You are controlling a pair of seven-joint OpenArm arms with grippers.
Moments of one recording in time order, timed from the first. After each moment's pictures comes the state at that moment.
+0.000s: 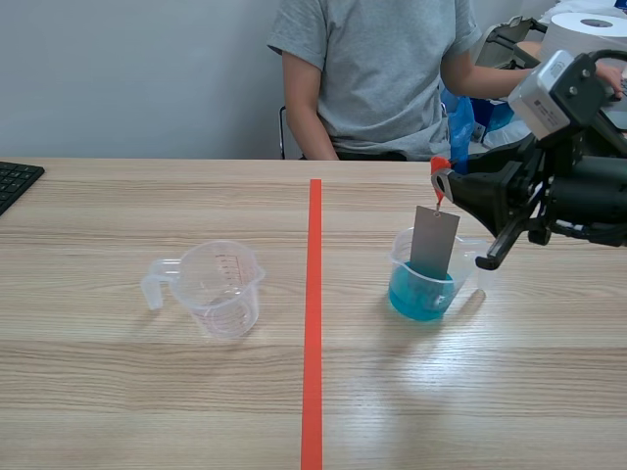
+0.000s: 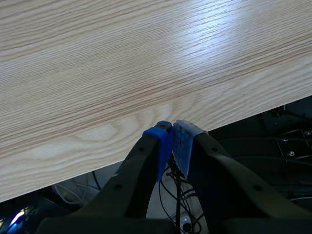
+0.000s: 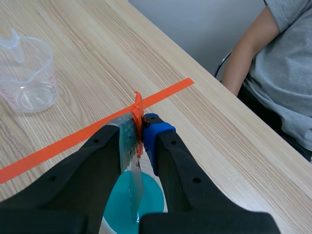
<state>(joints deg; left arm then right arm) 65.1 -47.0 -6.8 88.7 -29.1 -11.8 -20.0 0.1 30.8 -3.6 86.9 8.7 45.3 6.6</state>
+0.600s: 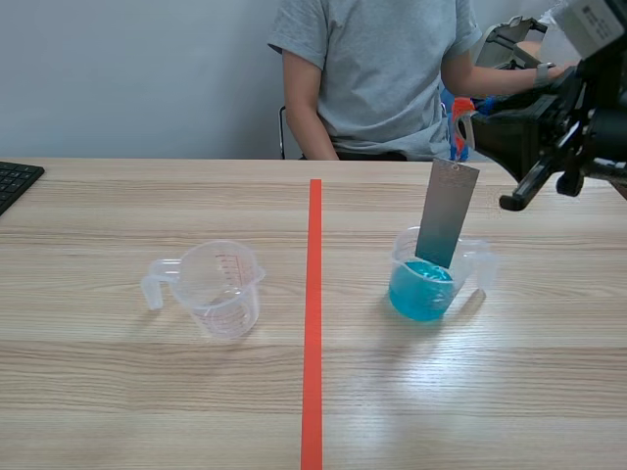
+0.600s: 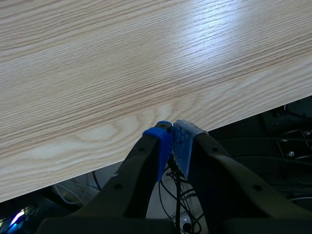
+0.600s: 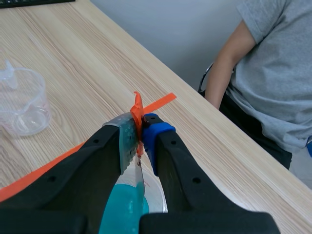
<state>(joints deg) 65.1 -47.0 -6.8 88.7 -29.1 -11.8 -20.0 0.1 31.6 2.5 97.0 21.3 45.4 -8.4</state>
